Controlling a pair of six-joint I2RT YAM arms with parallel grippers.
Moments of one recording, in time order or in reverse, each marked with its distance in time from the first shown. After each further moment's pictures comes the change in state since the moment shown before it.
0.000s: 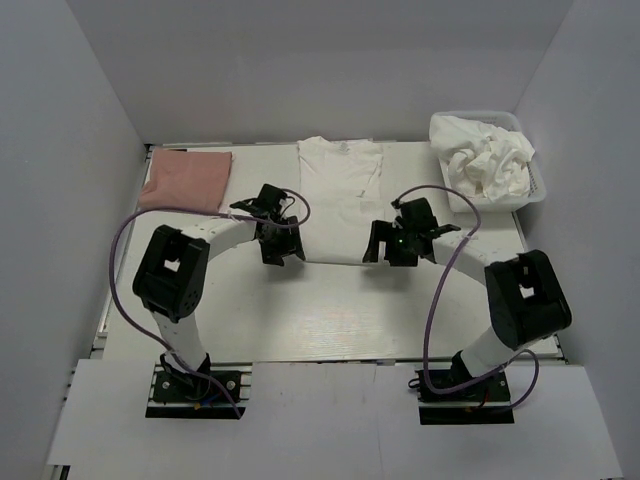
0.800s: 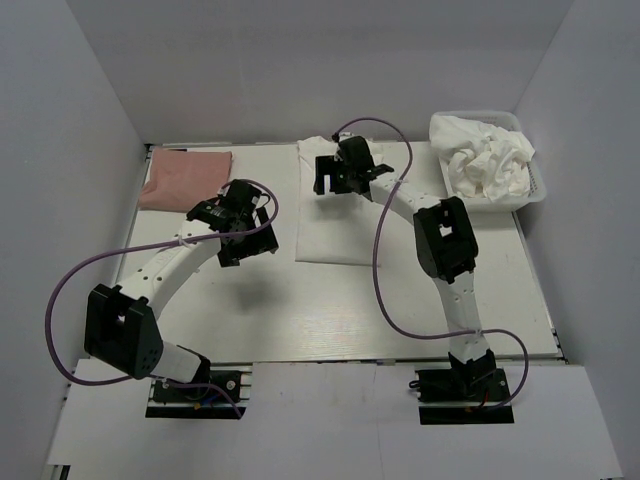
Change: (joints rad) left arm 0.019 -0.391 -0.019 -0.354 -0.322 -0.094; right arm 0.123 0.716 0.955 0.015 0.122 -0.126
